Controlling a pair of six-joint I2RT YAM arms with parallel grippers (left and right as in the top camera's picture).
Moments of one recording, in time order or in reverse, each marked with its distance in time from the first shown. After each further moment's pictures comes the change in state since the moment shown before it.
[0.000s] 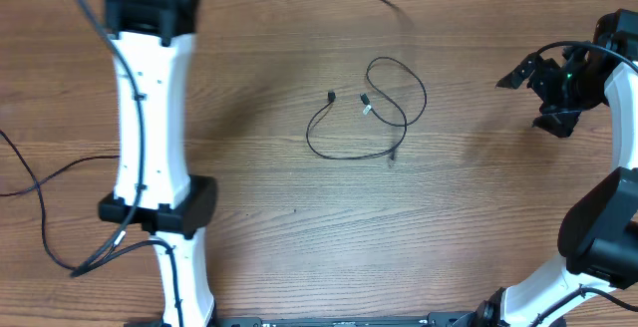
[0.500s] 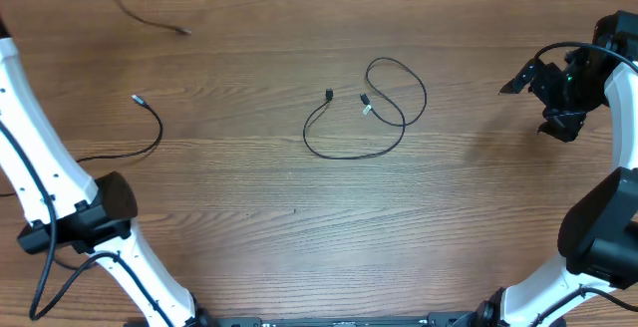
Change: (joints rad) left arm 0.561 0.001 0.005 0.035 -0.042 -0.223; right arm 0.000 0.000 0.000 -0.022 0.060 0.004
